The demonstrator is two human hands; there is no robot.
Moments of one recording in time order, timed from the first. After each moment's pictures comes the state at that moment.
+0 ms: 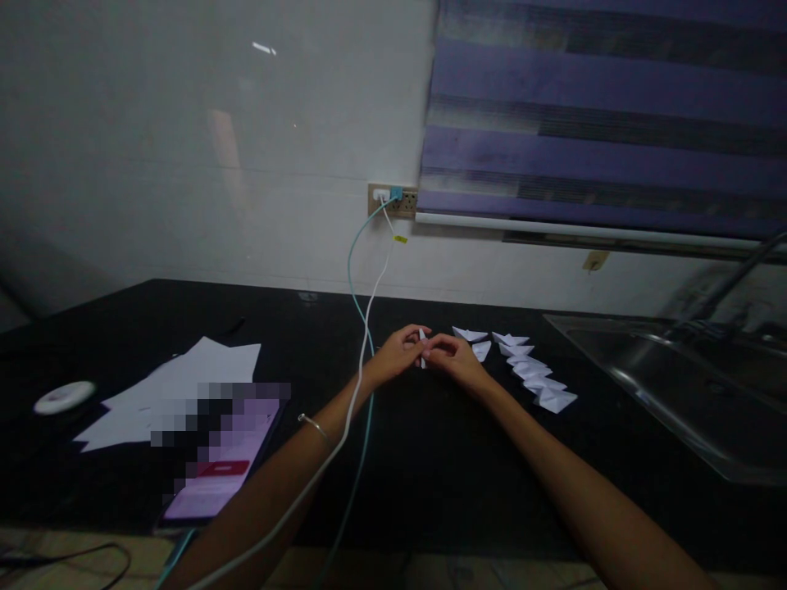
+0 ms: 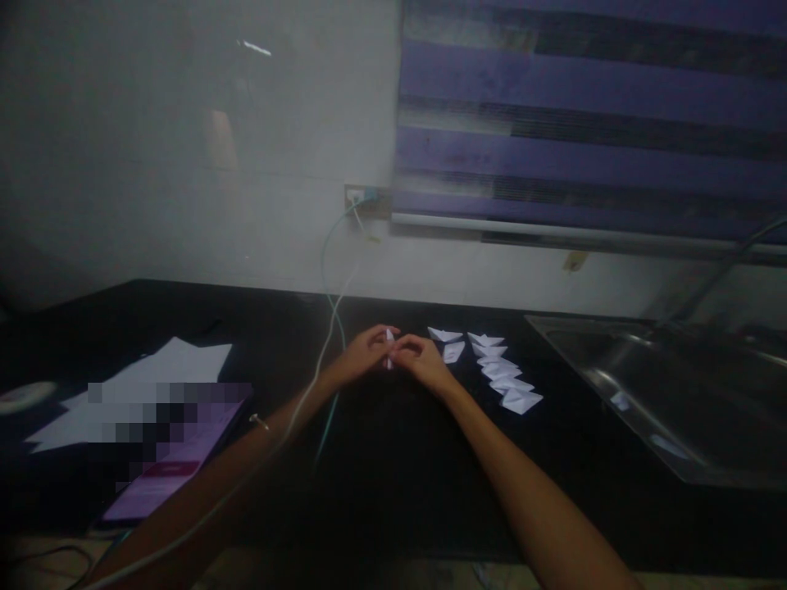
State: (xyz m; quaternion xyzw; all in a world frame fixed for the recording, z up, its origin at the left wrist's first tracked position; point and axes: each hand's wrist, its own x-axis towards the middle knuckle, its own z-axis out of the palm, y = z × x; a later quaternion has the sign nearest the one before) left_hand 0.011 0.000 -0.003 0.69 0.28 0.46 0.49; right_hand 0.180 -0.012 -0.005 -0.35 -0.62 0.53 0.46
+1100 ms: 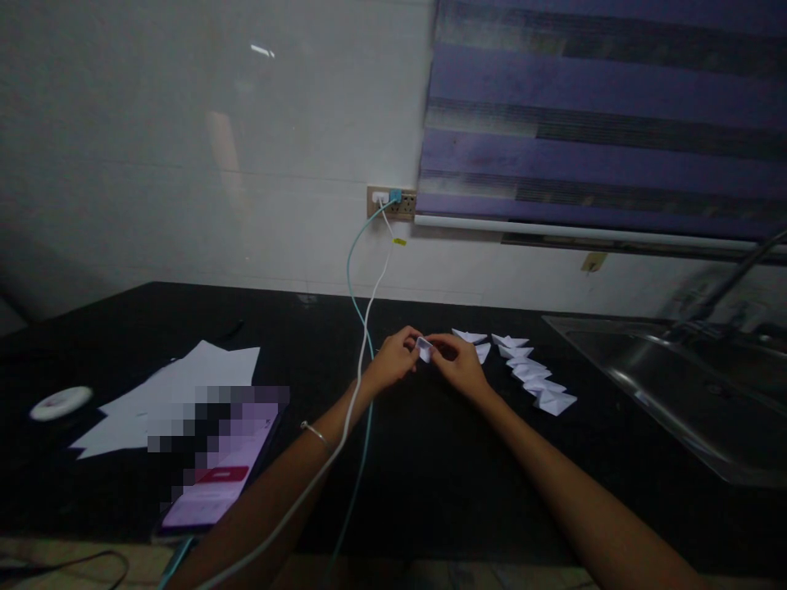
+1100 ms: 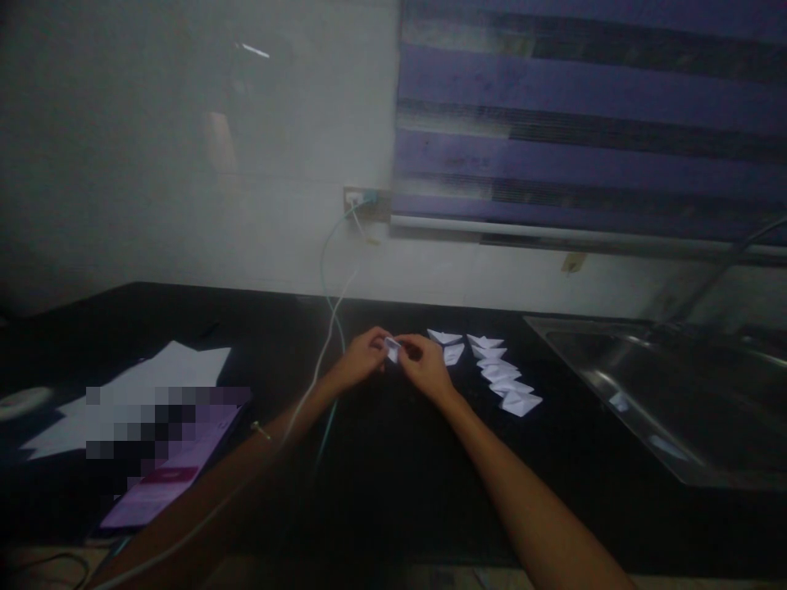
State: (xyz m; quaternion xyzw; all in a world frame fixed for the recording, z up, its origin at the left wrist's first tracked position) left_hand 0.010 0.002 -0.009 0.72 0.37 0.45 0.38; right_hand 0.182 -0.010 -0.005 -0.41 -0.74 0.20 0.49
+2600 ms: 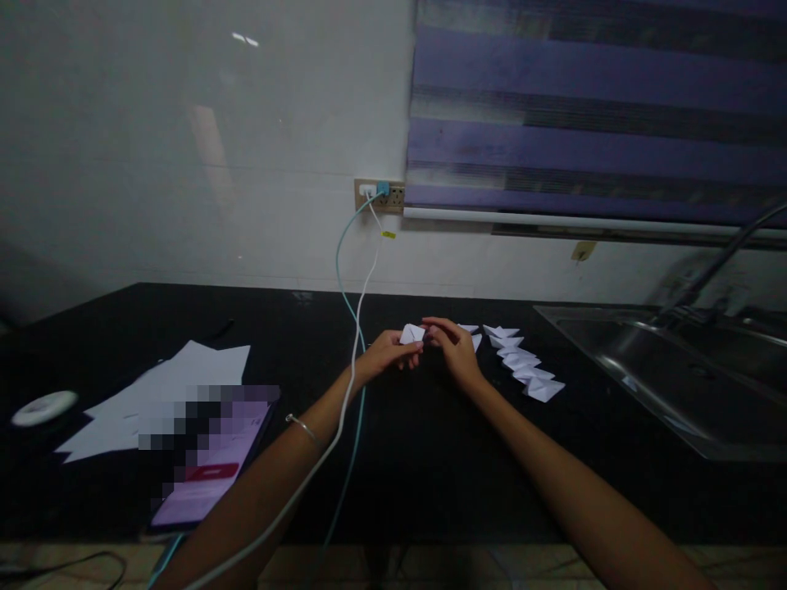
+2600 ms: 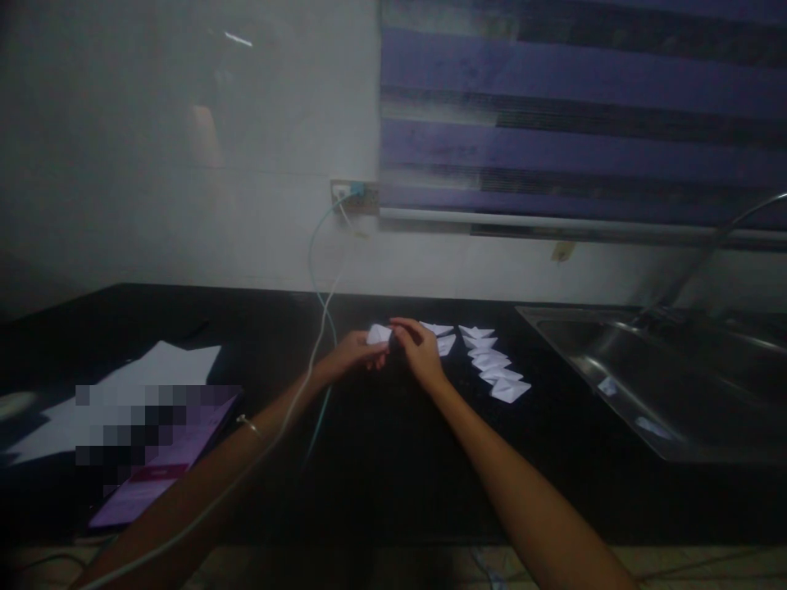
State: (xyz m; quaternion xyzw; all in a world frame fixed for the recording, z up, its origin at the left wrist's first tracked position) left_hand 0.008 -0.001 0.003 0.69 0.31 0.36 0.55; right_hand 0.181 -0.014 0.004 -0.38 -0.65 0.31 0.58
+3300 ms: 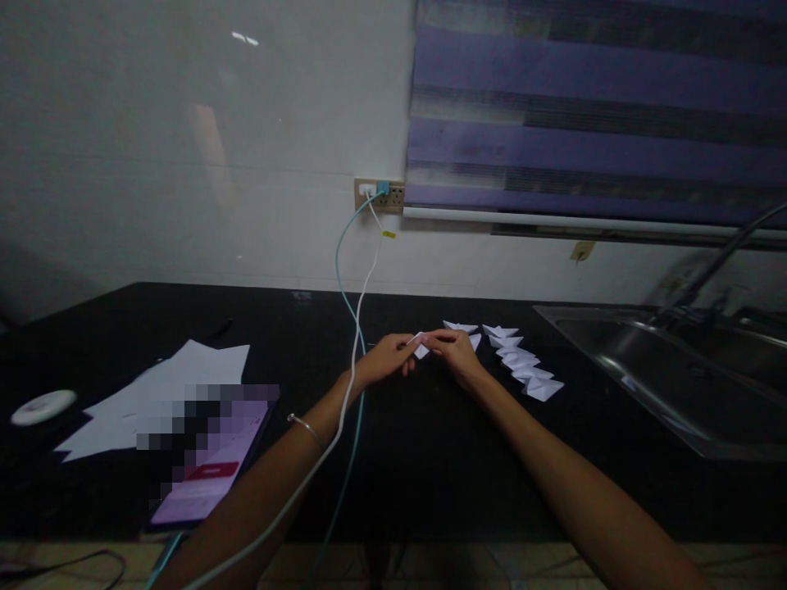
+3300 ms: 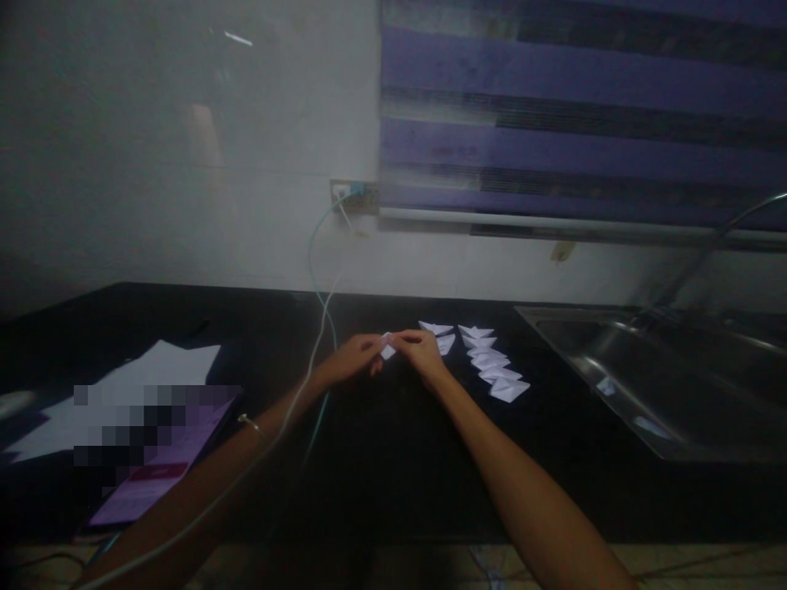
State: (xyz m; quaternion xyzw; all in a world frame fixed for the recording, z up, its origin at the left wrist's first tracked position) left_hand 0.008 -0.006 -0.001 0.77 0.31 0.34 0.44; right_hand 0.185 -0.007 -0.003 -0.41 -0.60 0.44 0.53
